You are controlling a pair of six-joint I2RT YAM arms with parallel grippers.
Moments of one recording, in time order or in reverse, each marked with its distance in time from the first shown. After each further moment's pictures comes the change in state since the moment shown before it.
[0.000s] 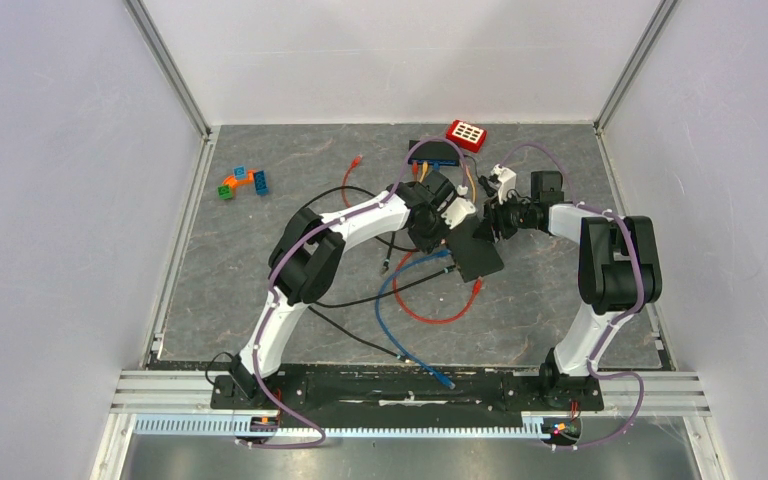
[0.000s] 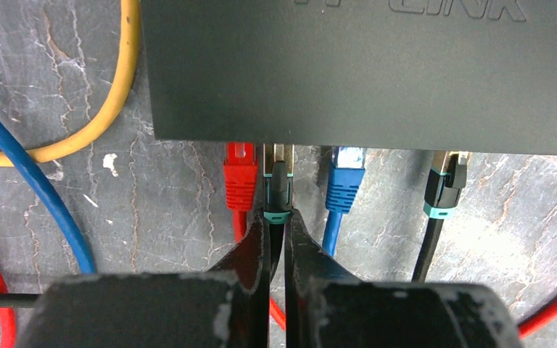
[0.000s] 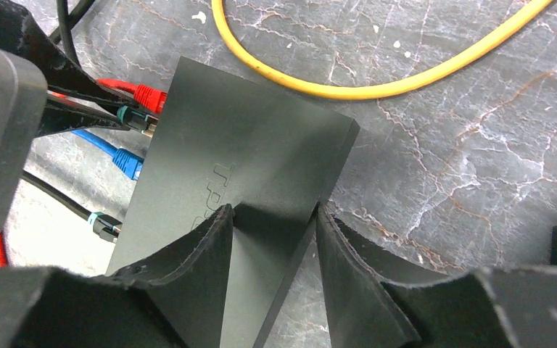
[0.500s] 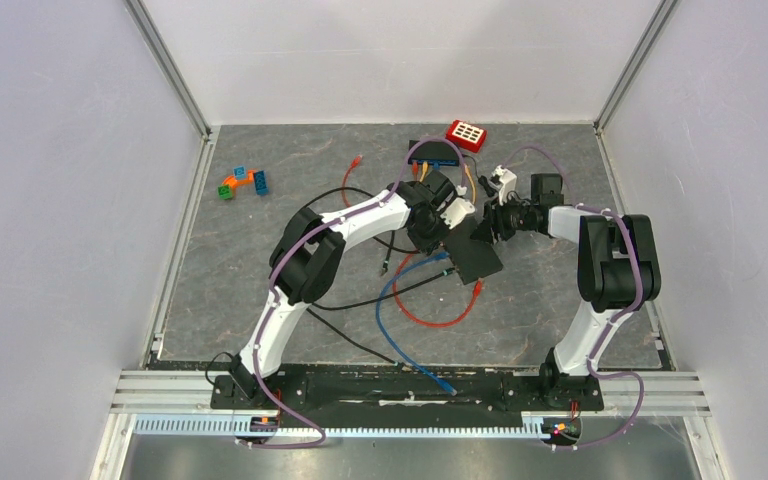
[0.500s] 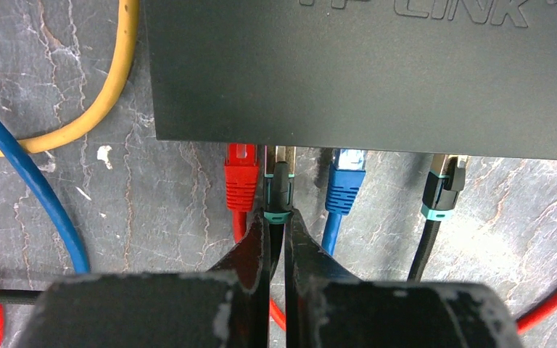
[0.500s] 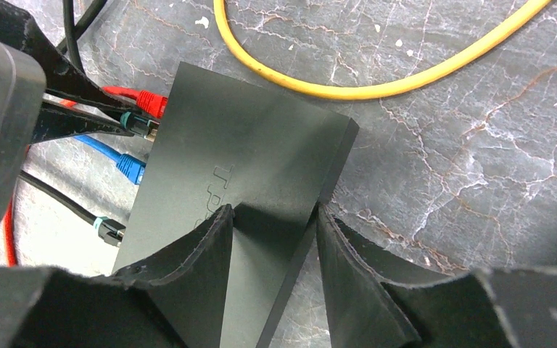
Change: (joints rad) left arm 0.000 0.004 0.007 -0.016 0.003 -0.023; right arm -0.002 0.013 -0.016 0.030 -0.036 0.042
